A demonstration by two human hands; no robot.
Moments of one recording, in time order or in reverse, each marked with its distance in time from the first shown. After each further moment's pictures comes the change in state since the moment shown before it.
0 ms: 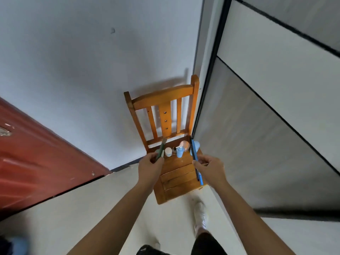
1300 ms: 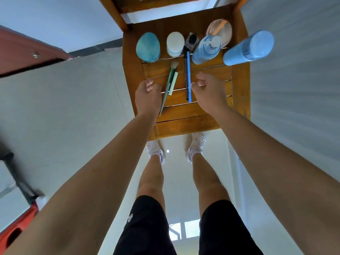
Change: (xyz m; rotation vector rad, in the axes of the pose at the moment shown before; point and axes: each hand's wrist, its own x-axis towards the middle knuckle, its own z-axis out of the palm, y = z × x) left_hand 0.261 -0.269 0.168 0.003 0.149 -0.434; right_hand 0.243 0.231 0.222 -0.336 -0.379 0.164
